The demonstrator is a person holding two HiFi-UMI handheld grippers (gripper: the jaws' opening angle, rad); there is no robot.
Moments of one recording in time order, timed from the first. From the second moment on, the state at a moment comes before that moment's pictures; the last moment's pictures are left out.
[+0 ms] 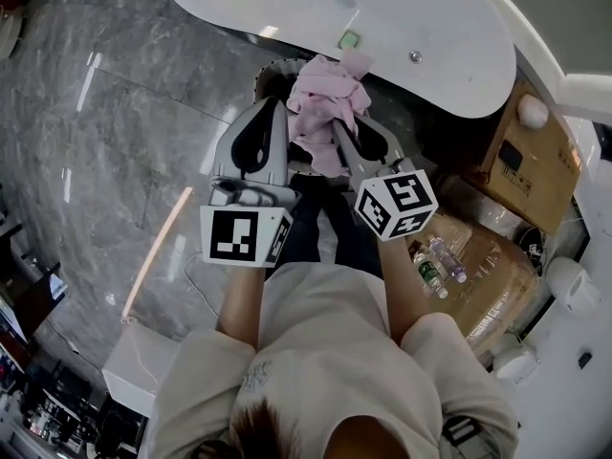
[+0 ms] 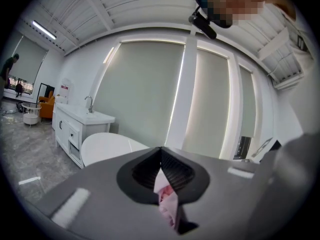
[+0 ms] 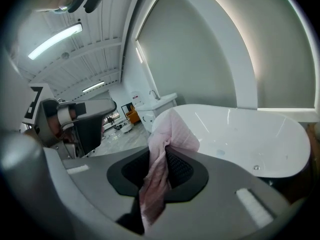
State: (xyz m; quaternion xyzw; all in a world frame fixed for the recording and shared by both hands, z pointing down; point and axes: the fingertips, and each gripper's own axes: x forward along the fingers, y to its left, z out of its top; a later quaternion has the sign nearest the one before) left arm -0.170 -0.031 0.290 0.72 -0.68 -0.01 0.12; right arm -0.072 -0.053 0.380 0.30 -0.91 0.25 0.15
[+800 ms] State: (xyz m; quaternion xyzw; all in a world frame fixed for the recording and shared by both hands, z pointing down) left arm -0.179 -0.038 0.440 0.68 -0.71 0.01 0.18; right arm -0.072 -0.042 0.544 0.31 -0.88 0.30 0.19
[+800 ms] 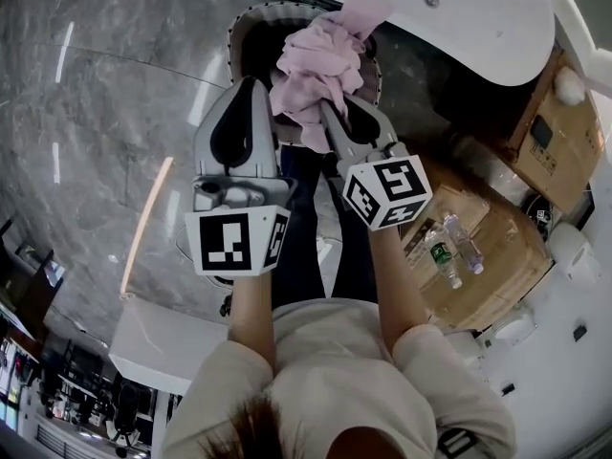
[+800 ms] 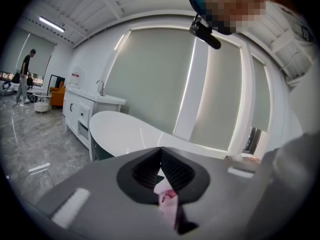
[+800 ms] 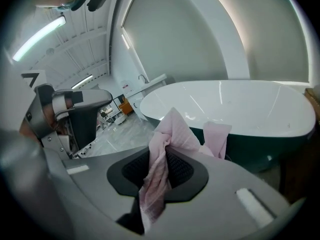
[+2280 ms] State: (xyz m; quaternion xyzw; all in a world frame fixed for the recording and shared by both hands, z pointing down) left arm -0.183 -0.036 0.545 0.67 -0.70 0.03 0.24; right arm -0.101 -0.056 0.761 0.32 -0.83 0.31 0.32
